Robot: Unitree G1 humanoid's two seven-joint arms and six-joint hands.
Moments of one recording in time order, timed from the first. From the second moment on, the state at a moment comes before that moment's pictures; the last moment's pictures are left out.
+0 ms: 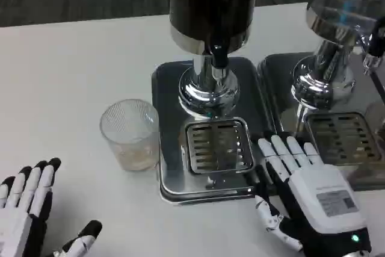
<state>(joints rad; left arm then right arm) 0.48 0.55 -0.05 0.14 0.79 -0.30 0.57 0.22 -0.40 0.38 0.02 -0.99 -0.09 -0.42</state>
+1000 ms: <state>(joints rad) 0.25 0.47 -0.05 0.29 0.53 -0.39 0.47 0.22 -0.40 0.37 0.02 -0.99 -0.09 -0.42</state>
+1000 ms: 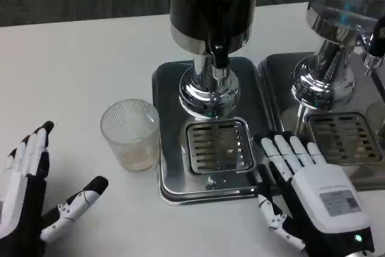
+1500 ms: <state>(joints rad) 0.00 0.41 -0.10 0.50 0.44 -0.46 0.33 0.23 -0.40 0.37 0.00 -0.99 -0.07 -0.42</state>
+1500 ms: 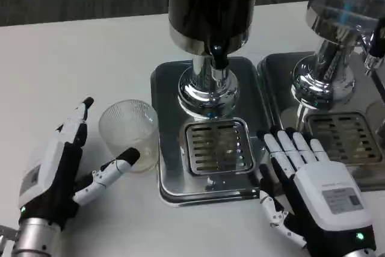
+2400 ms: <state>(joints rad) -0.17 0.38 -0.15 0.77 0.44 -0.60 0.35 0.22 -0.38 0.37 0.00 -0.99 -0.06 -0.42</state>
